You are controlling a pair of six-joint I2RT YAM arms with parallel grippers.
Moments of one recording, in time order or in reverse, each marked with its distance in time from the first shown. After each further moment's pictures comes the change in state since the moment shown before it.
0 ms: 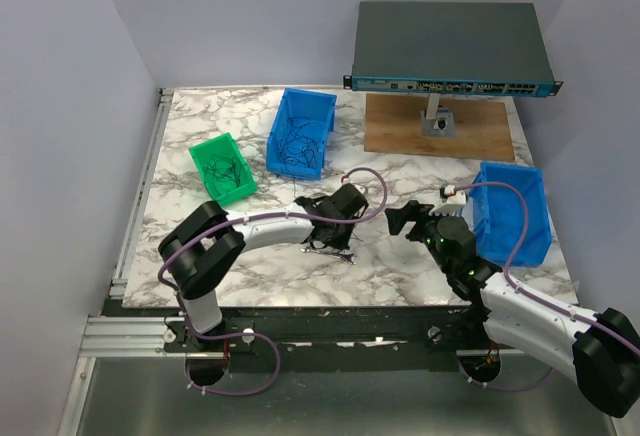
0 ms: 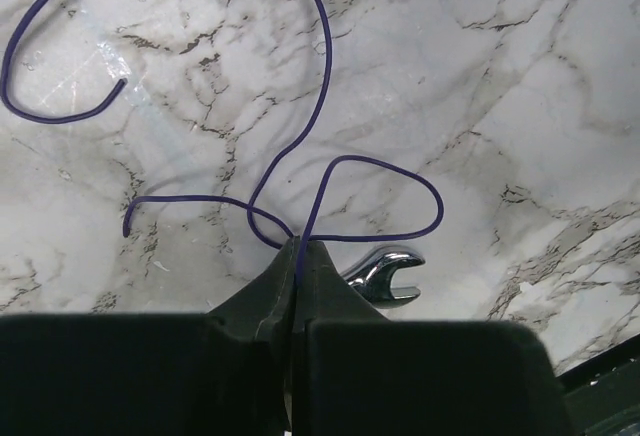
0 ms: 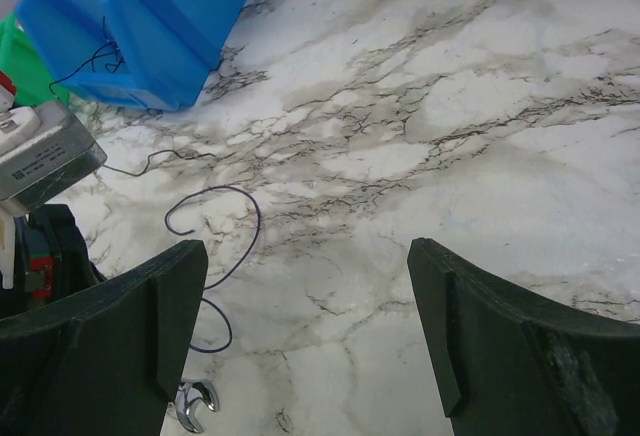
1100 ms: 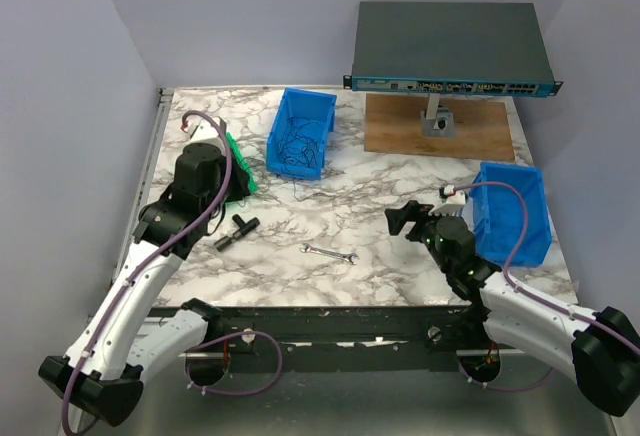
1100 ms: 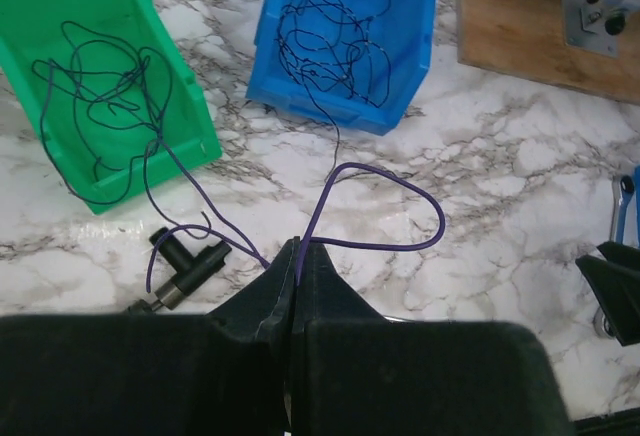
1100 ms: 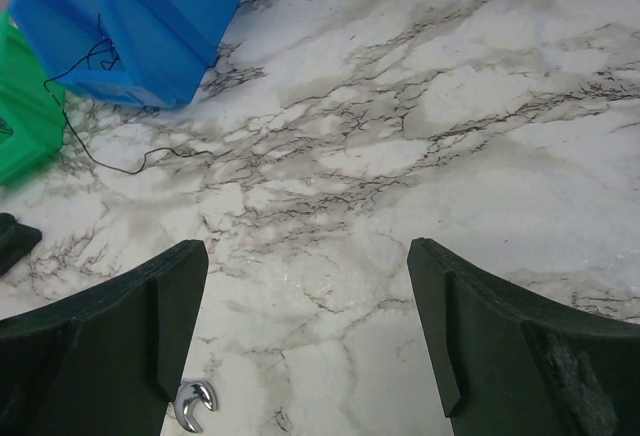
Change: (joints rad) left arm 0.496 -0.866 -0.007 -0.301 -0.101 0.047; right arm 0.000 0.008 0.000 0.000 0.002 0.004
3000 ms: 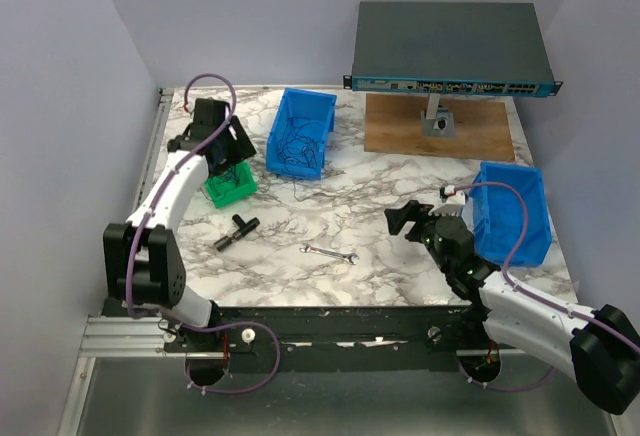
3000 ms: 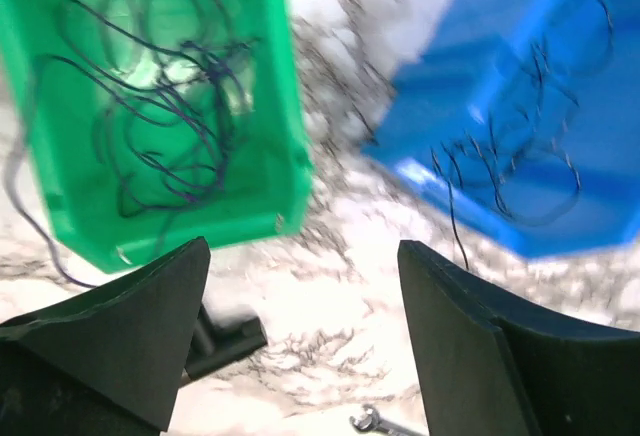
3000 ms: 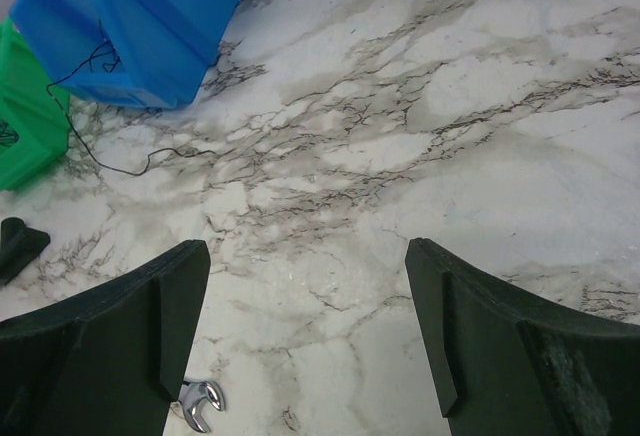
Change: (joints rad) left arm 0.370 0.689 0.260 0.018 0.108 -0.132; right arm 0.000 0.013 0.000 0.003 0.000 0.034
